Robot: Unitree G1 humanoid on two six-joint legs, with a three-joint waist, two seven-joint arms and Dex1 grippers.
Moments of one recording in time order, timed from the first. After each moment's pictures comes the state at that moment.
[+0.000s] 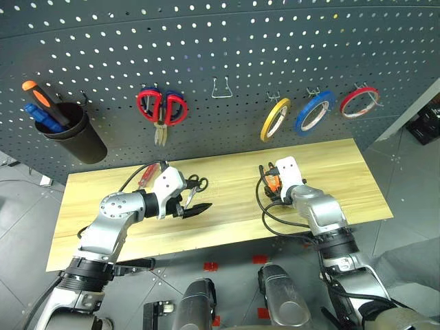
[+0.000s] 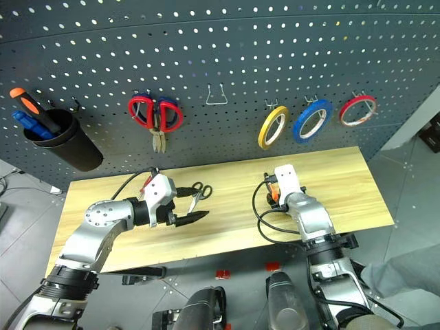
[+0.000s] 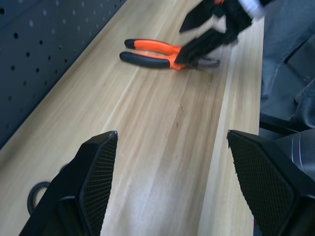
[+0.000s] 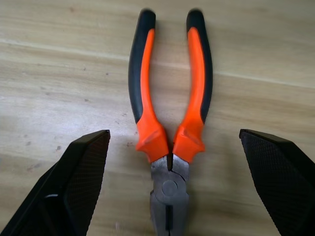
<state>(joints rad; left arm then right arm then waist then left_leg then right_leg) -0.31 0.63 -0.09 0.04 -0.24 0.23 -1.01 -0.60 -0.12 0.10 0.32 0.01 0.87 0.12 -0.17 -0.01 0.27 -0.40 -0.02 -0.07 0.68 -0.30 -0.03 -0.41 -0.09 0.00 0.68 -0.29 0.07</state>
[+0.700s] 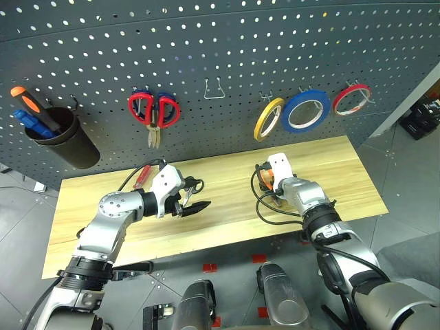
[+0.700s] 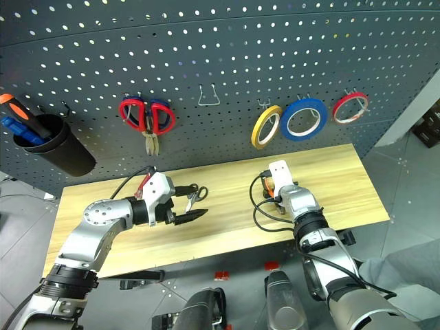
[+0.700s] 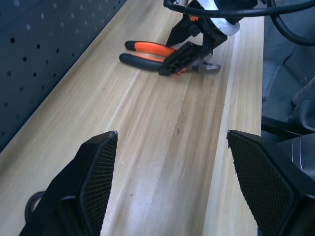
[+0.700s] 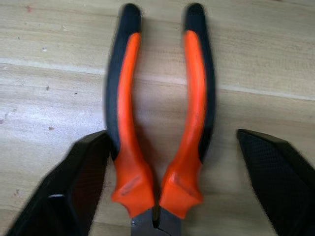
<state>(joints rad) -0.29 0.63 -0.08 0.04 -0.26 0.24 -1.00 -0.84 -0.10 0.05 0.82 -0.01 0.64 0.13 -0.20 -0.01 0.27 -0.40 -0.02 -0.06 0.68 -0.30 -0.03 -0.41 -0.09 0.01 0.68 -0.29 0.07</state>
